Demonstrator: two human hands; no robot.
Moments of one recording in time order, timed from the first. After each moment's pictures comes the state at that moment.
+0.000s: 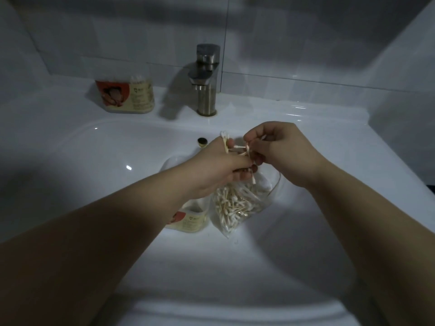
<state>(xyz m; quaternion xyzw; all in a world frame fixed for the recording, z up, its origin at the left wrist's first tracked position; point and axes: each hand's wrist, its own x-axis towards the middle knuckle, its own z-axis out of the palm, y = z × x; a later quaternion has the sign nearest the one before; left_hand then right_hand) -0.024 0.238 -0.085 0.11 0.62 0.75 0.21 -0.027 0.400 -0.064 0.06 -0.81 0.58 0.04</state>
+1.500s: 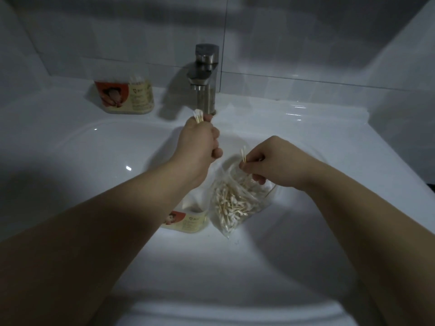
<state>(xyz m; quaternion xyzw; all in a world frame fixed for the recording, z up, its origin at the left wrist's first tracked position) -0.046 0.234 -0.077 -0.08 0.55 0.83 0.00 -0.023 0.405 -0.067 0.10 -0.96 0.27 -0.05</state>
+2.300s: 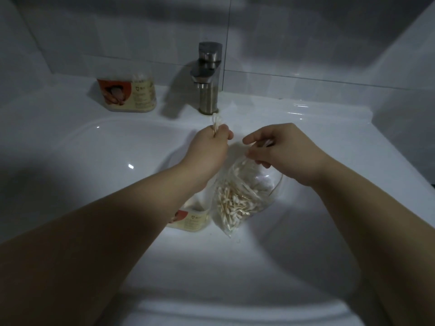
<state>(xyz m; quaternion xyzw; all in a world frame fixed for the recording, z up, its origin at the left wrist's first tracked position) -0.042 0.235 -0.091 0.00 0.76 0.65 0.00 -0.027 0.406 -0.064 0.08 -0.89 0.45 0.03</state>
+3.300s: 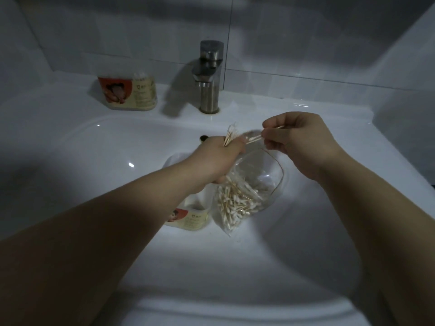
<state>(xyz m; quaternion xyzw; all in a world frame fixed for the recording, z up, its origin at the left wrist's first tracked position) -0.038 0.232 -0.093 0.05 0.78 0.61 0.12 -0.031 0.414 -0.056 0.00 -0.77 0.64 0.08</state>
